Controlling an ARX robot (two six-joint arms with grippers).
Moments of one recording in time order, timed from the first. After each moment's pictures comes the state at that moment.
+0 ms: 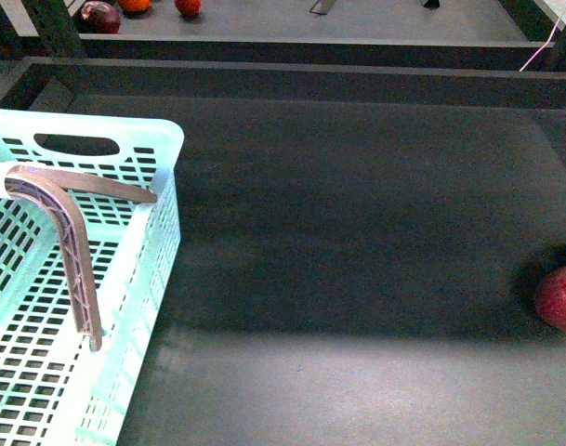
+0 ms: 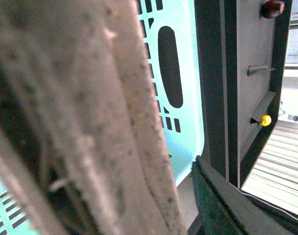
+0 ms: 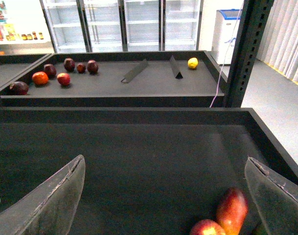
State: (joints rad) left arm 0.14 1.58 0.56 0.36 0.21 -1.20; right arm 0.00 0.01 0.02 0.00 0.00 0.00
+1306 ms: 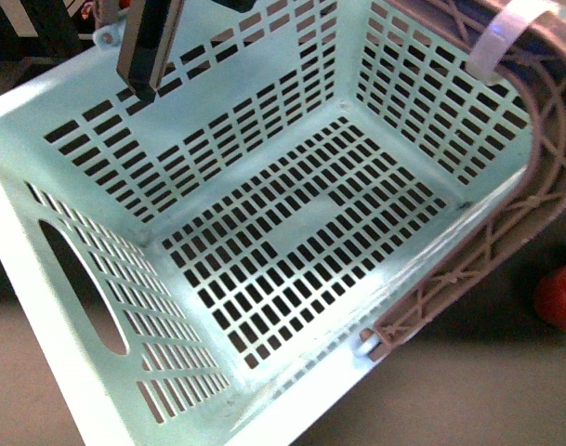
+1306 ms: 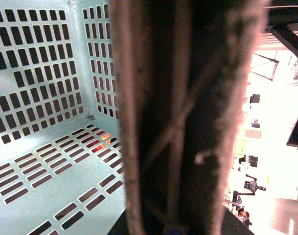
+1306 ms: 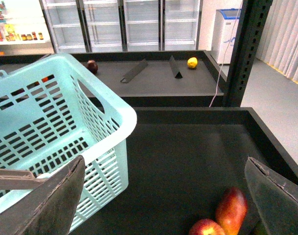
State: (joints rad) left arm -0.54 1.54 0.95 0.18 0.27 -1.25; right arm 0.00 0.01 0.02 0.00 0.00 0.00
